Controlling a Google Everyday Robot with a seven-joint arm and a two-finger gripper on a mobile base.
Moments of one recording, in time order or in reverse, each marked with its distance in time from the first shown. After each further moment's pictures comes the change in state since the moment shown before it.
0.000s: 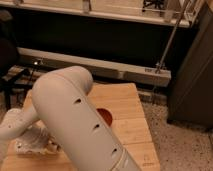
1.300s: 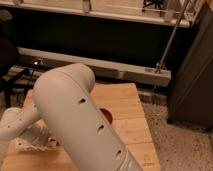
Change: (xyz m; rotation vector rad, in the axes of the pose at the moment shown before) arm 0.007 -0.008 -0.012 0.049 -0.040 0.036
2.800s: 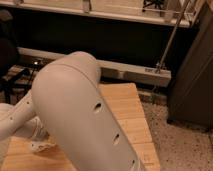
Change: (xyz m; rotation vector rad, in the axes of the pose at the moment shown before) arm 0.084 -0.019 -0.073 0.157 0.185 -0.138
